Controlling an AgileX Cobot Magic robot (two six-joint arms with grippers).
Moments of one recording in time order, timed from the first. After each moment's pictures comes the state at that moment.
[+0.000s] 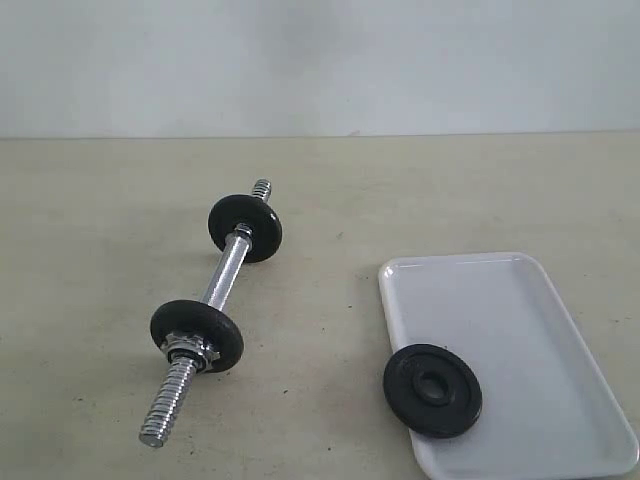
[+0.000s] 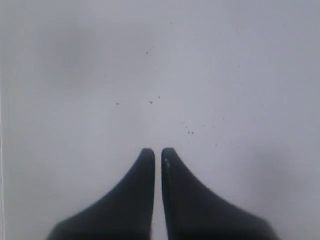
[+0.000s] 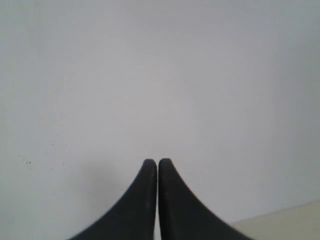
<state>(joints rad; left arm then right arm) 0.00 0.00 0.00 -0.09 -0.34 0.15 0.05 0.00 0.00 -0.02 -0.28 0.37</state>
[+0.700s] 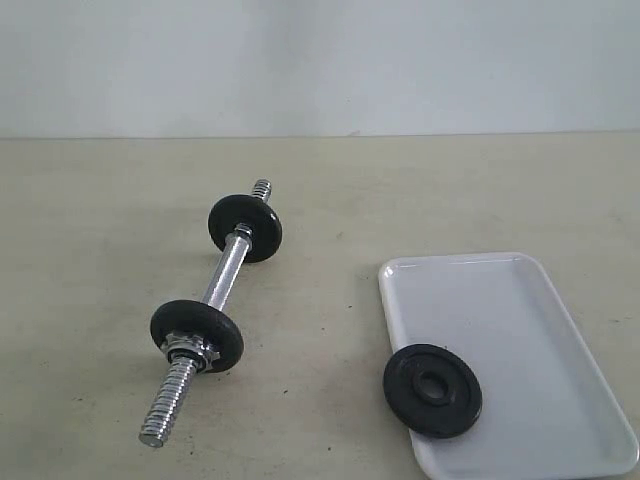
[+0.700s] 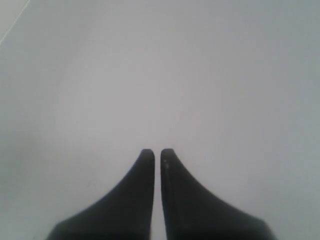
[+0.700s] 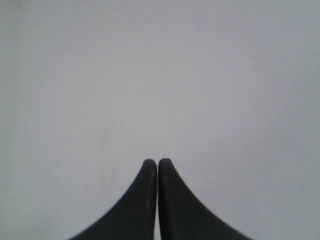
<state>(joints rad) 0.00 0.00 0.00 0.08 -0.84 -0.32 0.05 0.00 0.00 -0.01 -0.84 0.39</state>
